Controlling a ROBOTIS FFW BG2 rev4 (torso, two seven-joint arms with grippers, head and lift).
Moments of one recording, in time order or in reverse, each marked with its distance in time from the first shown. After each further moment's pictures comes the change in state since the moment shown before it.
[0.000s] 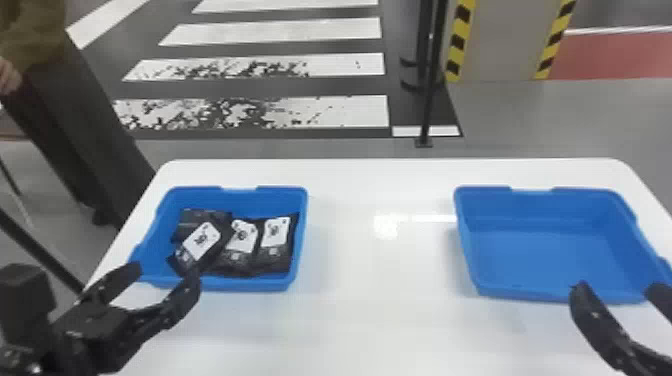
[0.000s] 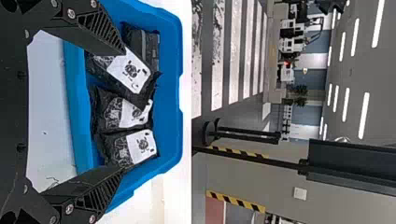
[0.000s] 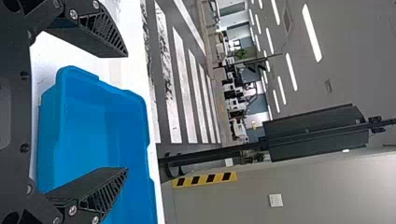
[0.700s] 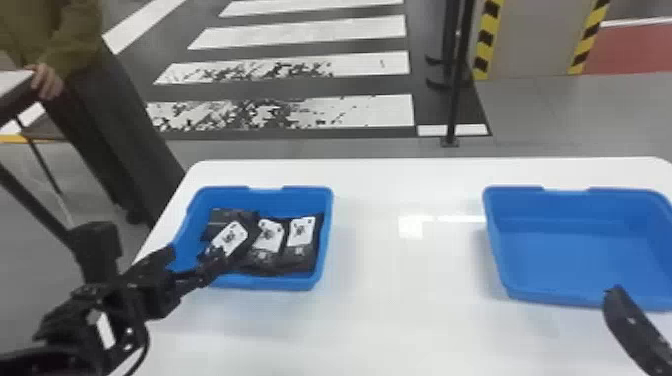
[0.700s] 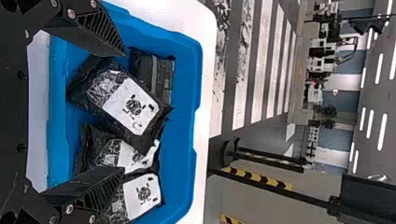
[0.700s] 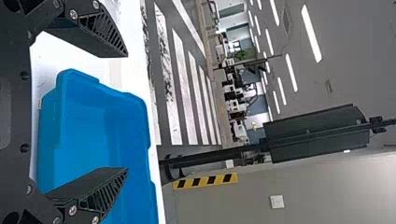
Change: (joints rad) left arm -0.283 0.052 0.004 0.241 -0.074 0.167 0.012; right arm -0.005 0.001 0.009 0.006 -0.002 0.000 0.000
